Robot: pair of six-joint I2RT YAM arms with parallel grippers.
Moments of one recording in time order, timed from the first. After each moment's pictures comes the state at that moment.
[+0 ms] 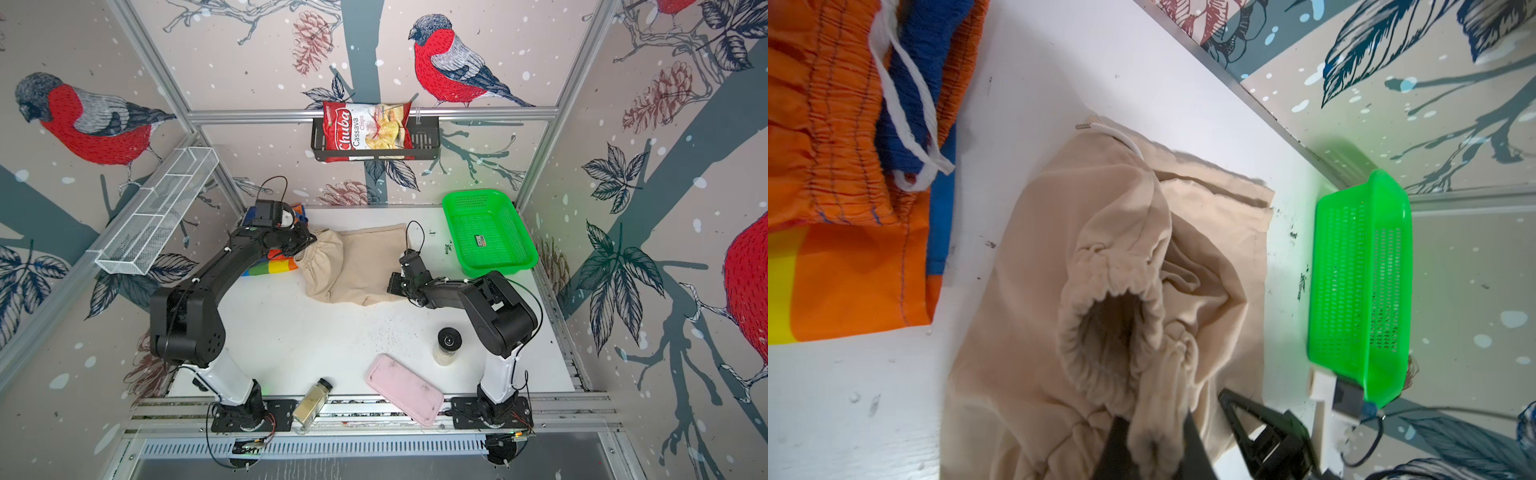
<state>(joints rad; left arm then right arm) -0.11 1.71 1.38 -0.51 0.39 -0.64 0.60 1.81 0.84 0.18 -0.14 0.65</state>
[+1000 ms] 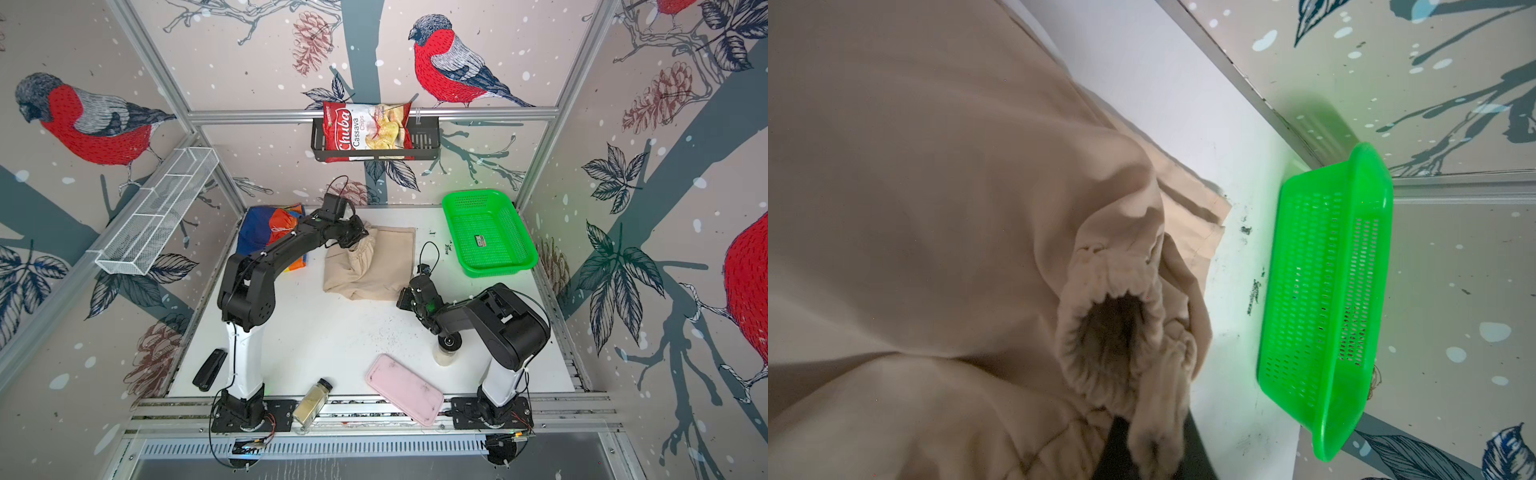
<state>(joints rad) -0.43 2.14 1.79 -0.43 0.32 -0.92 0.65 1.75 0.56 0.52 0.00 0.68</state>
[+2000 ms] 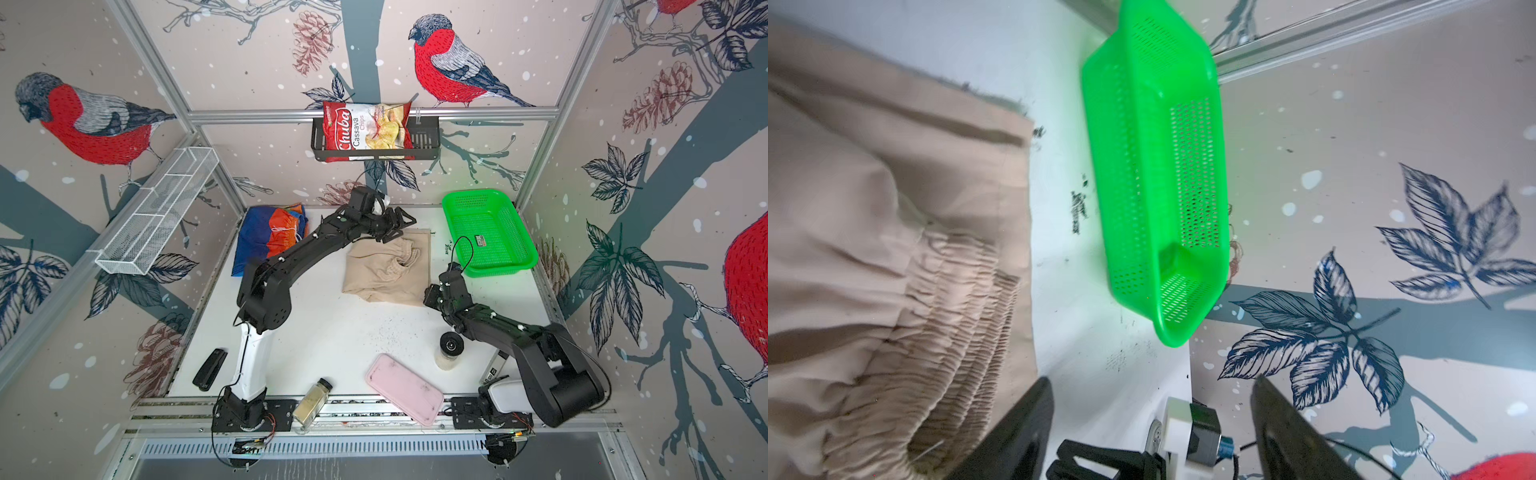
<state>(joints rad) -0.57 2.15 1.96 -0.33 0.56 -0.93 0.43 1.33 0.51 0.13 -0.05 0.68</state>
